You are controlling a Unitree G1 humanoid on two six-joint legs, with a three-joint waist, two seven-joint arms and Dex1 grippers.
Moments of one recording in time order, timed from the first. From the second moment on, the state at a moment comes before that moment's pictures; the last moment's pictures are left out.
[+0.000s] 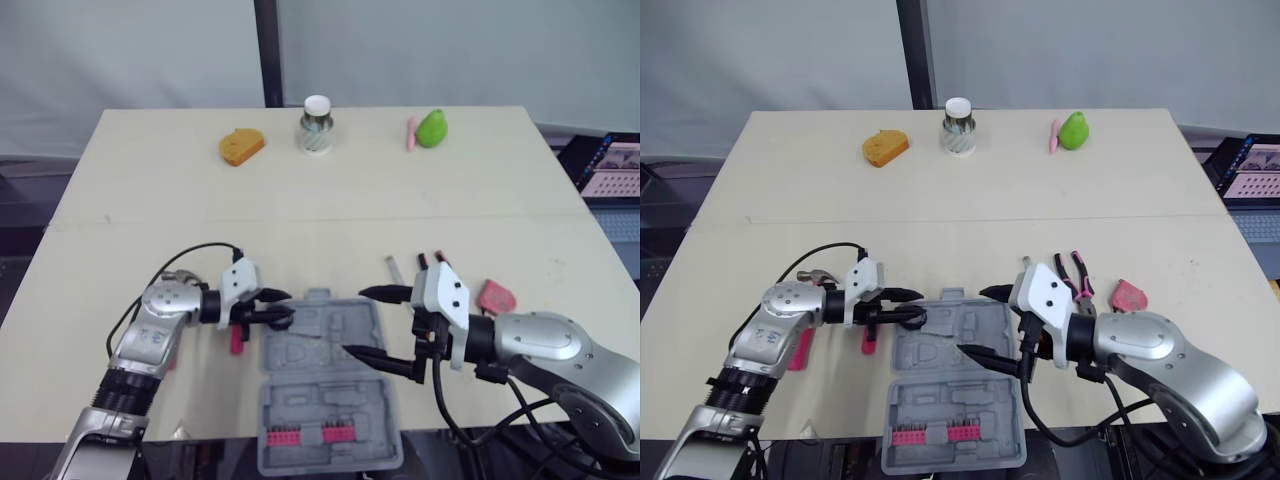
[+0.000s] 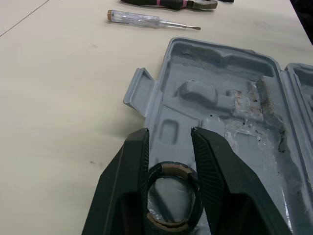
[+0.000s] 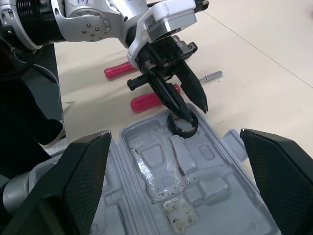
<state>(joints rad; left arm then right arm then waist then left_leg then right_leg) -0.36 0.55 -0.10 0.12 -0.17 0.17 -1.09 -0.19 -0.76 0.04 -0.82 0.73 0.83 0.66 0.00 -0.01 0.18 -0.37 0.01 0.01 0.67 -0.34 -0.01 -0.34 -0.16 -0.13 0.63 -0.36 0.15</state>
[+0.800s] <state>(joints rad) -0.36 0.58 -0.17 0.29 -0.05 -0.14 -1.06 -0.19 -0.76 0.06 -0.82 0.73 0.83 0.65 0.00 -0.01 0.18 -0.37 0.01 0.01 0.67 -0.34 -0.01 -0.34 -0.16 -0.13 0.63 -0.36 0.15</state>
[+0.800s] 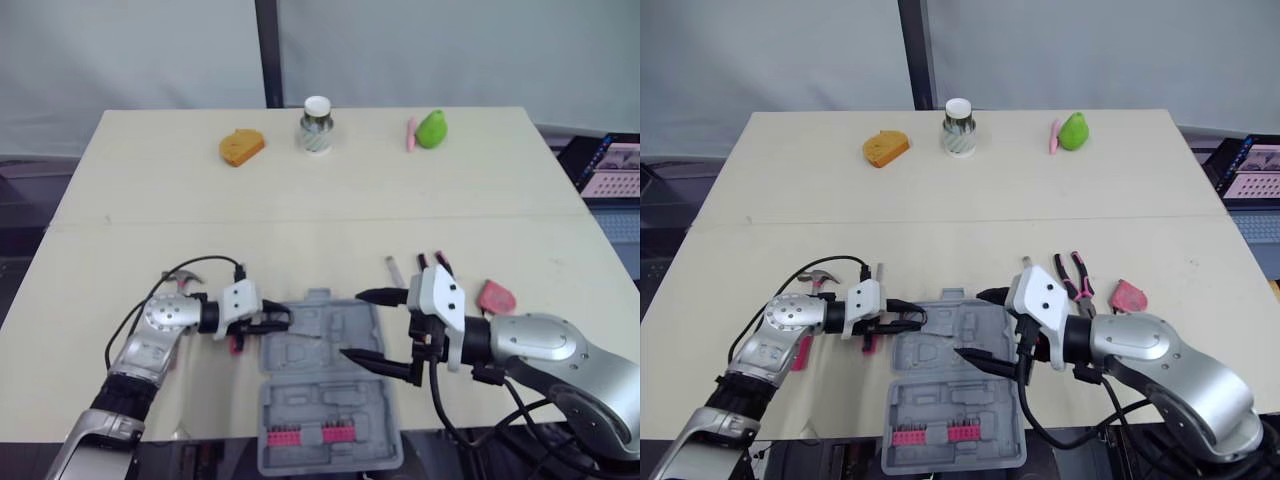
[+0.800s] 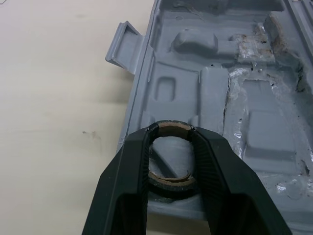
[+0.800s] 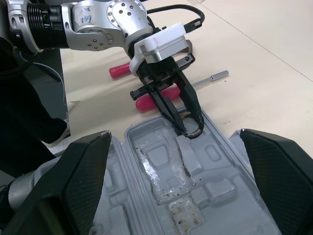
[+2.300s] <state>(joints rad) 0.17 0.79 0.58 0.09 -0.35 0.38 -0.80 -0.08 -0.89 -0.43 0.44 0.43 0.28 1.00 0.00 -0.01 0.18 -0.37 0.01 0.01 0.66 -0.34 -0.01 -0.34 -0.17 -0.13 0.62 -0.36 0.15</state>
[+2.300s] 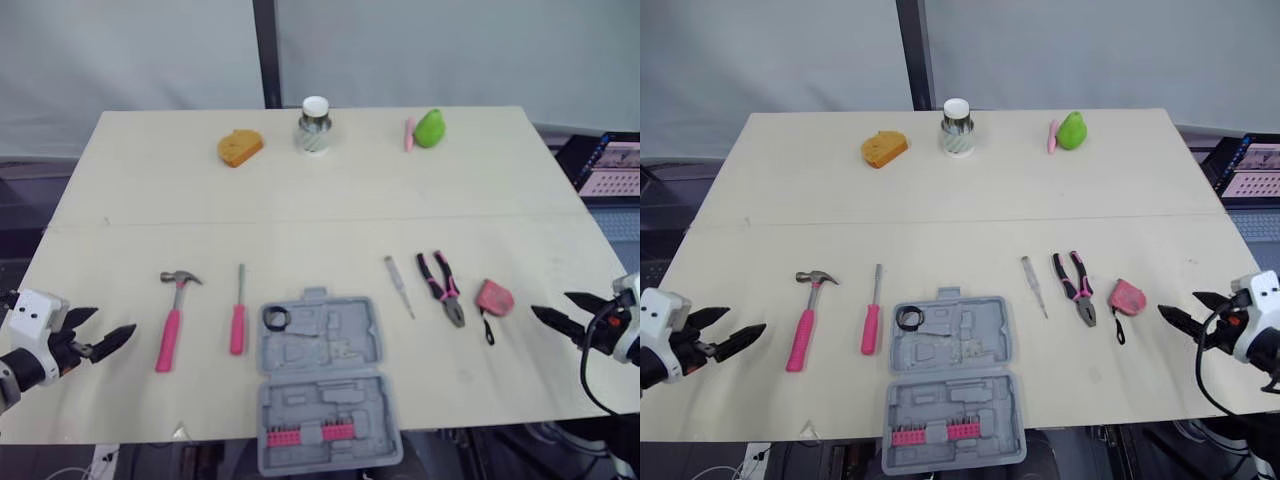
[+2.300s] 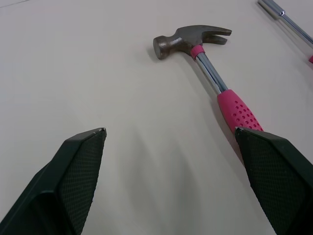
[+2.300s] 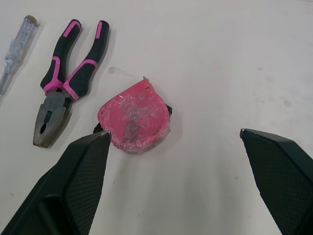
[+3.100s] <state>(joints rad) 0.18 0.79 0.61 0.08 -0.35 0.39 -0.74 -0.13 -0.89 -0.40 0.43 0.41 0.31 1.02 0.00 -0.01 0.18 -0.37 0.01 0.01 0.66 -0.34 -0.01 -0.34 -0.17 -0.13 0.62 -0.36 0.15</state>
